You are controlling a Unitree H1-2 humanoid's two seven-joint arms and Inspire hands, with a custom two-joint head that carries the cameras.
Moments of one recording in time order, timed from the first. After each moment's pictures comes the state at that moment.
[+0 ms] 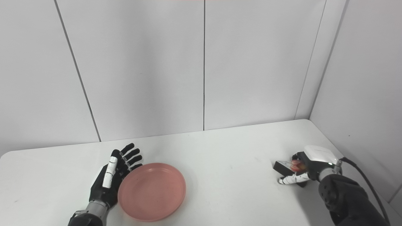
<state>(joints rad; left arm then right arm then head) -0.63 0.02 0.08 0.71 -0.24 -0.21 -0.30 -0.42 -0.67 0.09 0.16 -0.84 0.43 0.41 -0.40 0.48</state>
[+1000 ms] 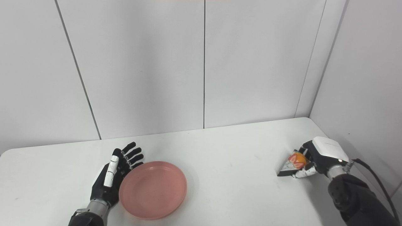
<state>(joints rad) -0.62 0.02 0.07 0.70 -0.24 -0.21 -0.30 -0.43 -0.71 0.09 0.36 -0.62 0.23 0.10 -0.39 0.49</state>
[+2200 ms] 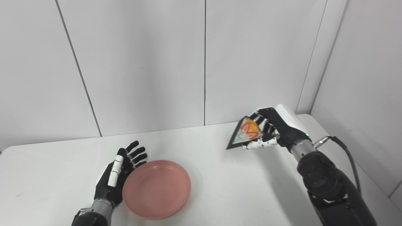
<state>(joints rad) -0.58 -0.01 0.04 0.63 -0.20 -0.19 -0.26 -0.51 -0.51 0.01 -0.16 -0.37 0.34 0.24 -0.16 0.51</state>
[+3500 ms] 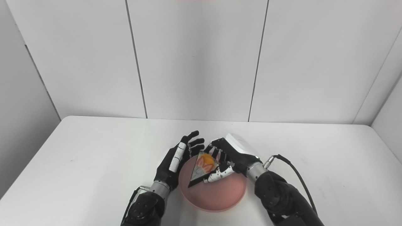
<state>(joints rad) -0.58 -0.08 -0.03 0.63 -0.08 -0.22 -0.15 -0.64 -0.27 0.39 0.21 -0.52 0.10 0.27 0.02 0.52</state>
